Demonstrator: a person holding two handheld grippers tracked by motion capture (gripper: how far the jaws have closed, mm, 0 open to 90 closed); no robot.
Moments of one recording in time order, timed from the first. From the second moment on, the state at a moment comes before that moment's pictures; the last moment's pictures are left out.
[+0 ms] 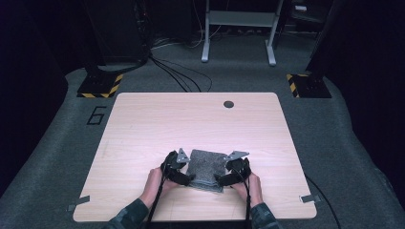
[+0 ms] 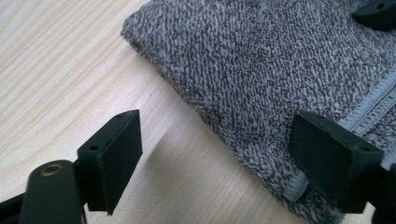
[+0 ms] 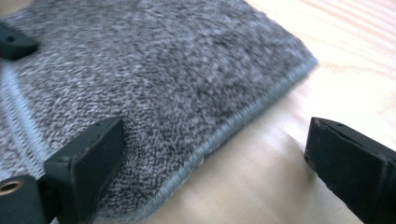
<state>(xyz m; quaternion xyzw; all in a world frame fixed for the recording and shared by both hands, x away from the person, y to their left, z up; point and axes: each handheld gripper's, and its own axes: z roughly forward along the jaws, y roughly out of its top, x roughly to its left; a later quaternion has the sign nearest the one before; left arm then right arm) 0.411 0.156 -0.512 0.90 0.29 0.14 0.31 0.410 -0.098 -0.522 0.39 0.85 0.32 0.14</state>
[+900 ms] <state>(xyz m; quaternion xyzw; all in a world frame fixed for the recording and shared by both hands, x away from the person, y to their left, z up) 0.454 0.157 -0.515 0.88 0.34 0.13 0.32 0.462 -0.097 -0.520 0.39 0.85 0.31 0.16</state>
